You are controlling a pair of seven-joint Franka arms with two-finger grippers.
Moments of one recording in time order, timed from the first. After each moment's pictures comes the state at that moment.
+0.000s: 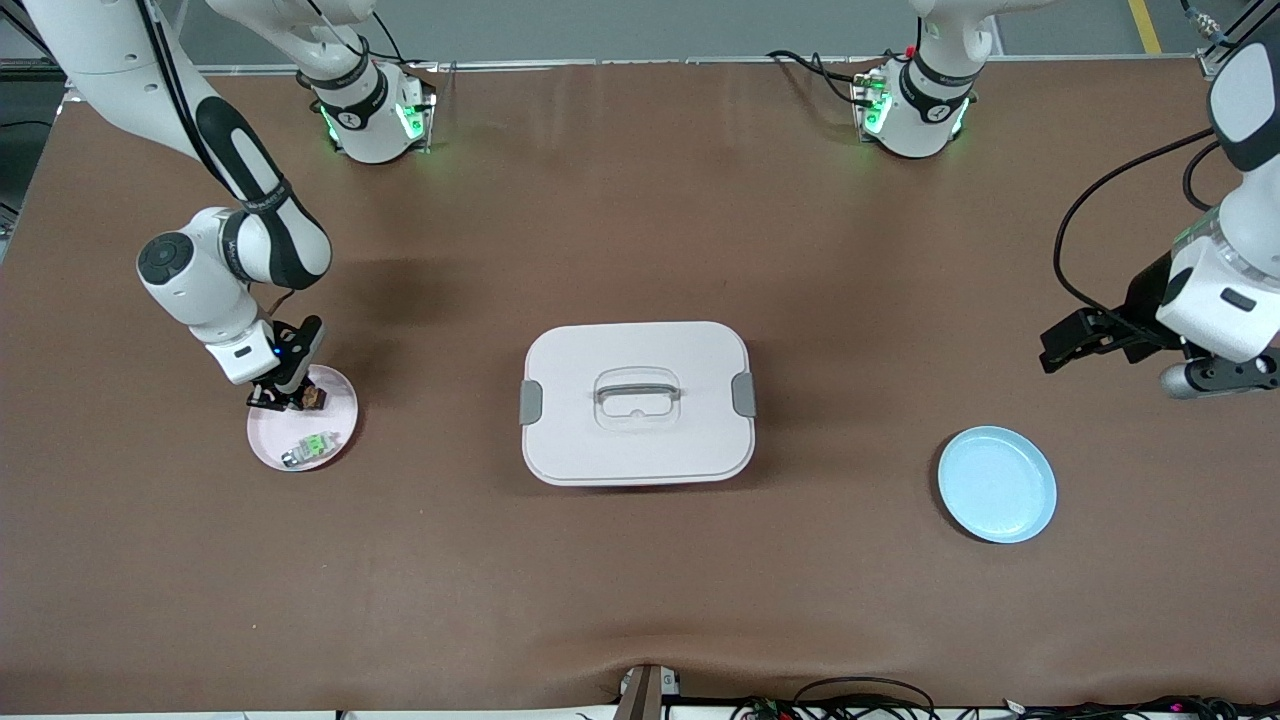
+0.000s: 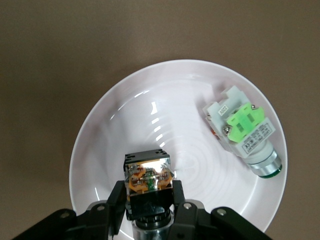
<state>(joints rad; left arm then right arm) 0.13 0.15 -0.26 -1.51 0.03 1.75 -0.24 -0.06 0.37 -0.02 -2.40 0.10 2.98 -1.55</state>
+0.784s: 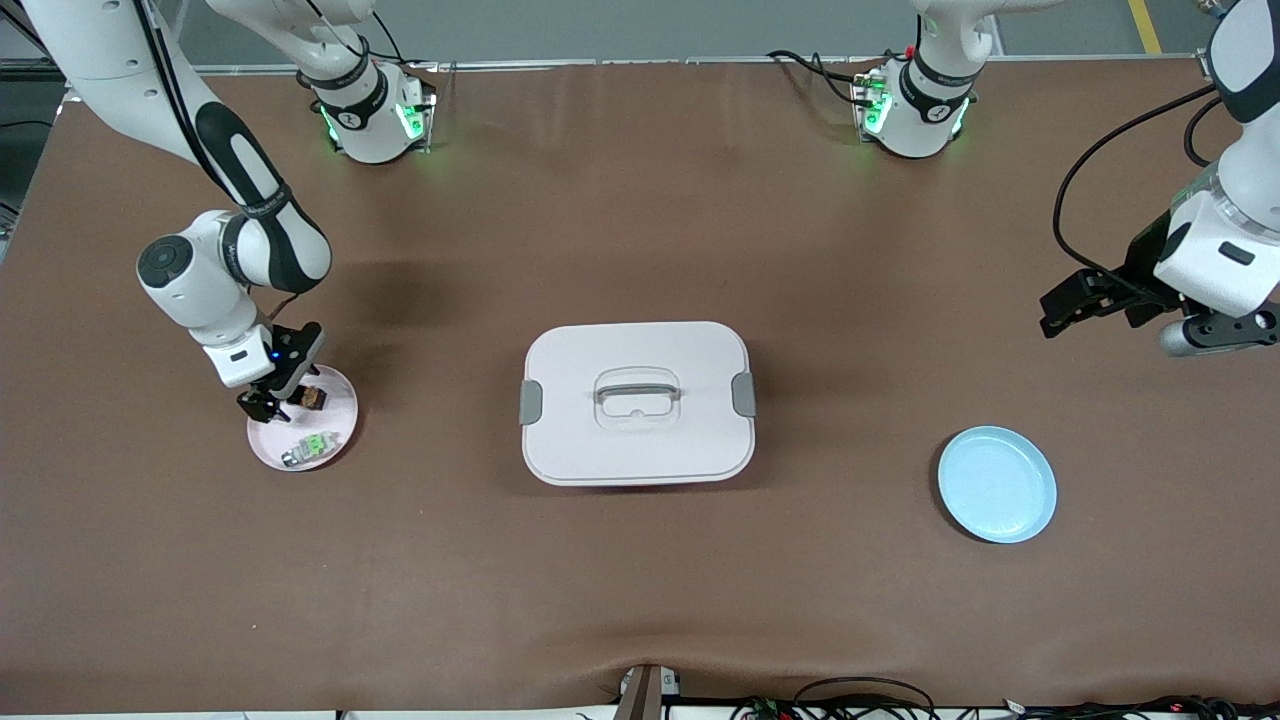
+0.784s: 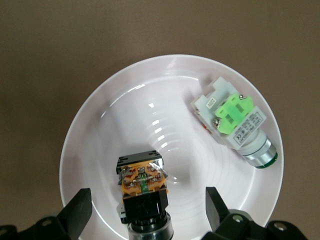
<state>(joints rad) 0.02 0.05 -0.12 -1.60 0.01 1.73 -0.24 -0.07 0.38 -0.02 -2.39 0.12 2.97 -1.47</state>
